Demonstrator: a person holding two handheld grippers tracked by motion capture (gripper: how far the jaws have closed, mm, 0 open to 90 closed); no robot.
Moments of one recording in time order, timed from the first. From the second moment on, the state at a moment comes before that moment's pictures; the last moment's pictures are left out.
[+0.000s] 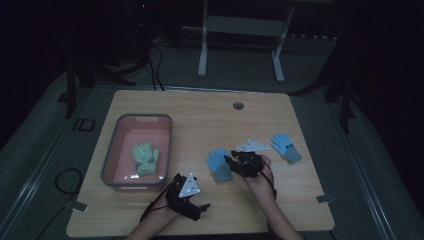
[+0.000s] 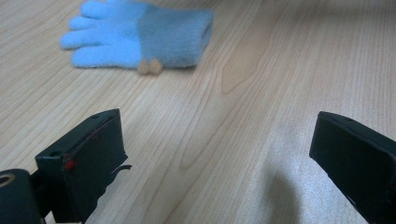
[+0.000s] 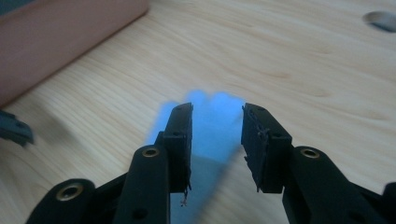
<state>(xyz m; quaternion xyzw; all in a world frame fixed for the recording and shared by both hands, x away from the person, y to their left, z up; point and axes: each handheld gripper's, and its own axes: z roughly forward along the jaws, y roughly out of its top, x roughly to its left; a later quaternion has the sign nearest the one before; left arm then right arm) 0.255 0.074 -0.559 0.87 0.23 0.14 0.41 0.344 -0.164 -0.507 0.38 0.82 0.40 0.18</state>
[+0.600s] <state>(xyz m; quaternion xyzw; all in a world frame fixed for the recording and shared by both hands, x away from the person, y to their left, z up) 0.255 0.075 -0.560 0.87 0.23 0.14 0.41 0.369 -0.320 -0.507 0.40 0.80 0.38 0.22</state>
